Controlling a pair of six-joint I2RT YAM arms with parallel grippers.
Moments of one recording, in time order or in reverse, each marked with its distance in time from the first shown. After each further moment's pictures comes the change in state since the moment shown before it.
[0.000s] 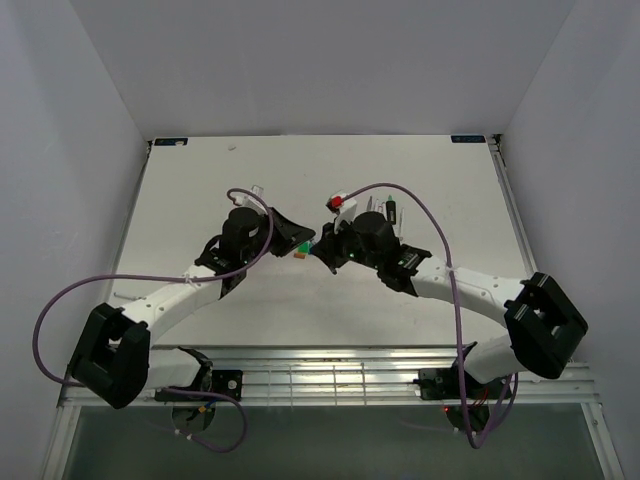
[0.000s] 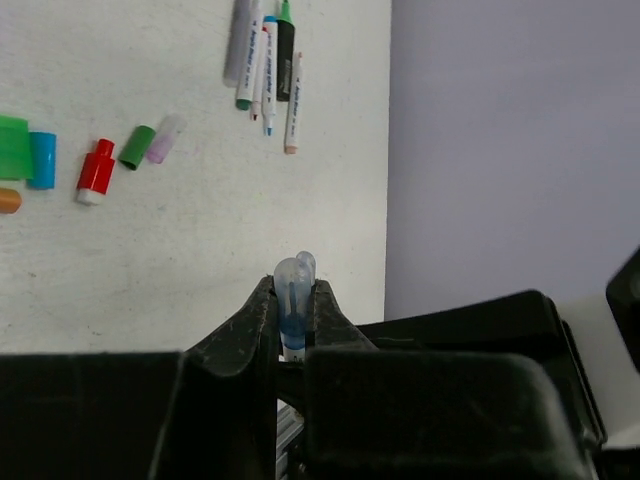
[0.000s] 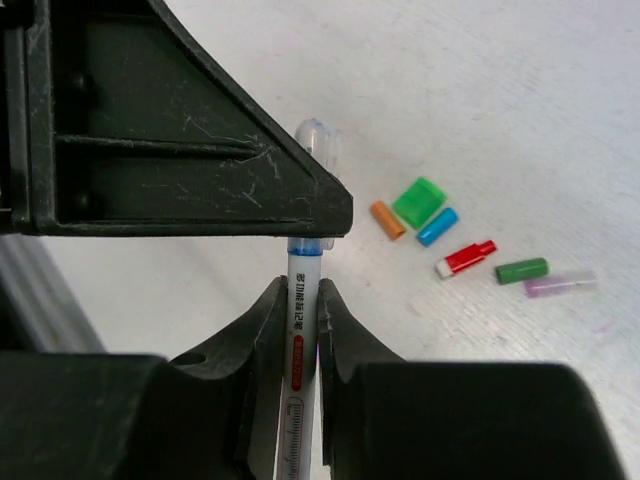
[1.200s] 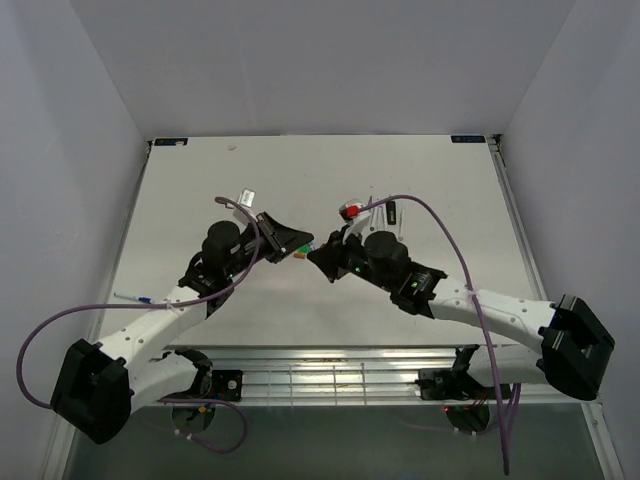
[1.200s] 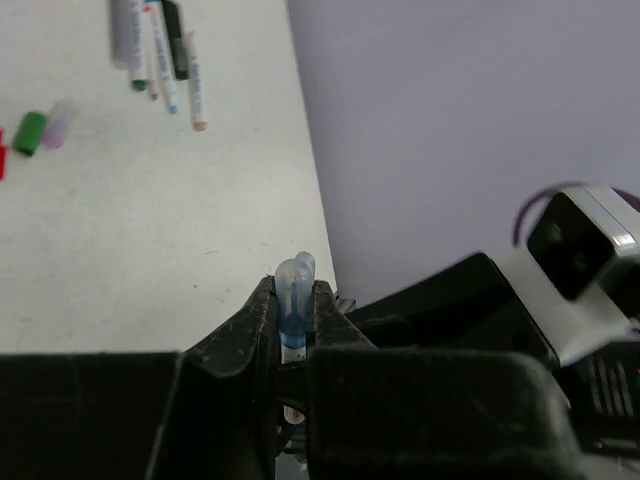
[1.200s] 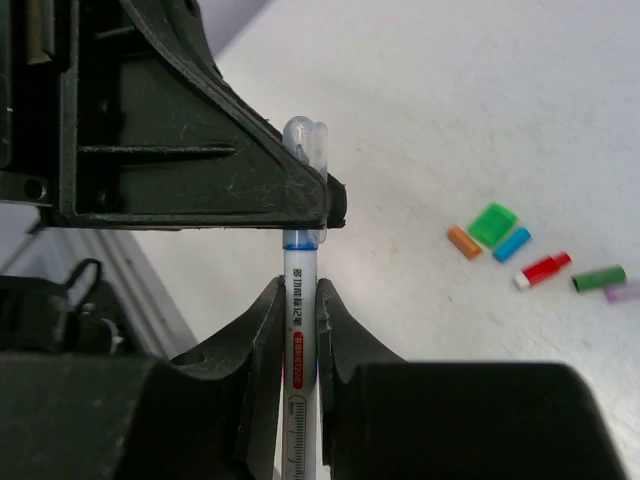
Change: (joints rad) left arm 0.007 -0.224 -0.136 0.102 0.115 0.004; right arm 0.153 -0.159 -0.097 0.041 0.194 0.163
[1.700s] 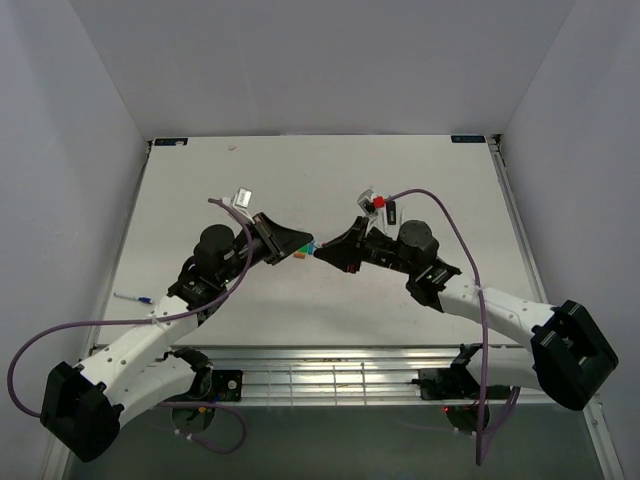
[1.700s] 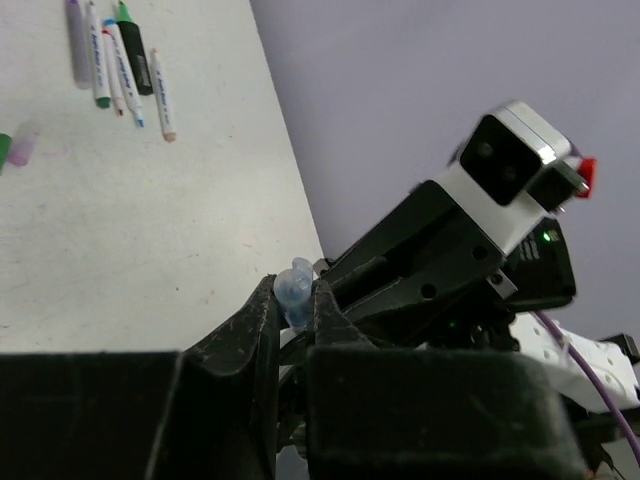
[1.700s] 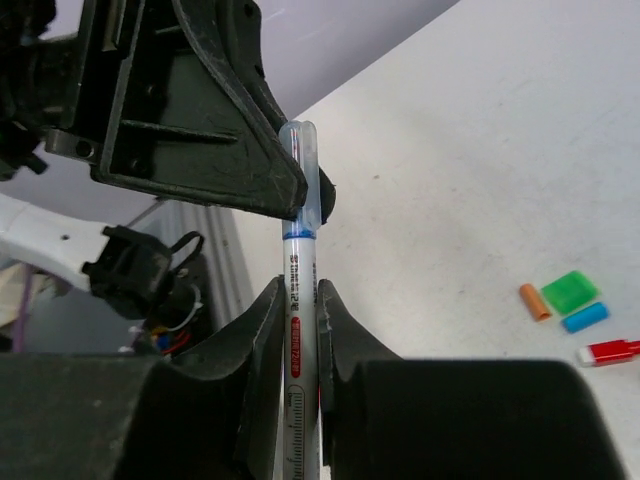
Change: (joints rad) left arm -0.049 -0.119 0.027 -0.036 -0.027 0.082; right arm -0.323 -0.047 -0.178 0.433 -0.728 0.097
